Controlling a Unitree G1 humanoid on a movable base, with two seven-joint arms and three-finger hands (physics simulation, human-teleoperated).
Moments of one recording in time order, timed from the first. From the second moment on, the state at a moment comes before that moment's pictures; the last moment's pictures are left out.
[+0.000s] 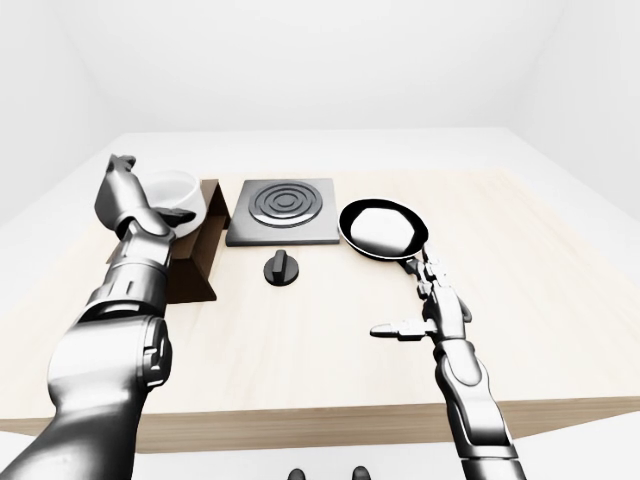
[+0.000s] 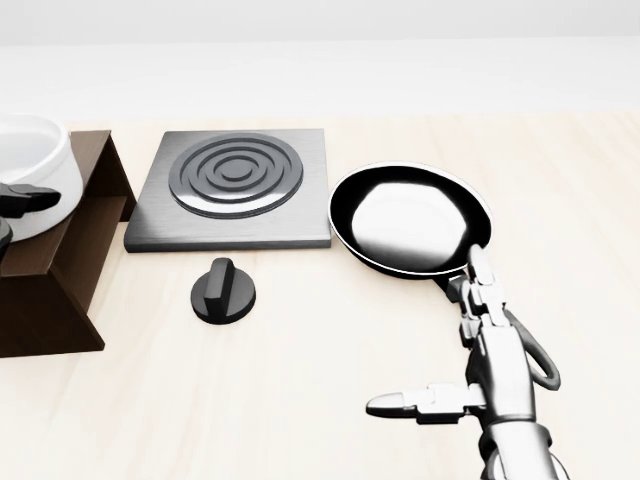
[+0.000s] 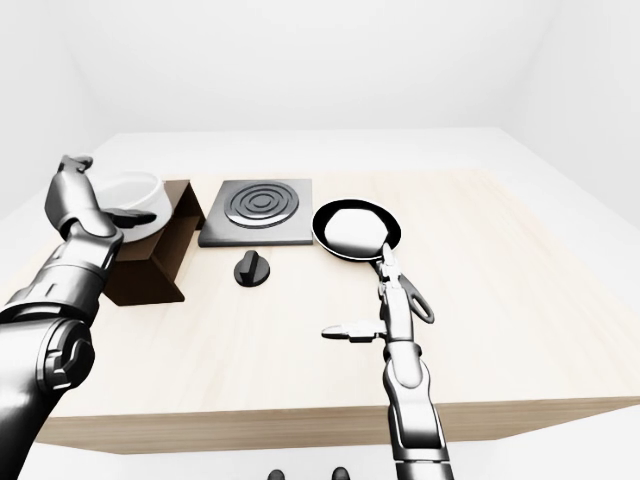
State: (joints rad) left arm -1.12 0.51 0.13 1.31 0.45 0.09 0.52; right arm 0.02 -0.02 -0.04 -0.05 -0.05 0.03 0.01
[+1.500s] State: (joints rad) left arm -0.57 0.30 0.12 0.08 0.78 0.09 0.29; right arm -0.16 -0.05 -0.07 0.16 -0.05 0.01 -0.06
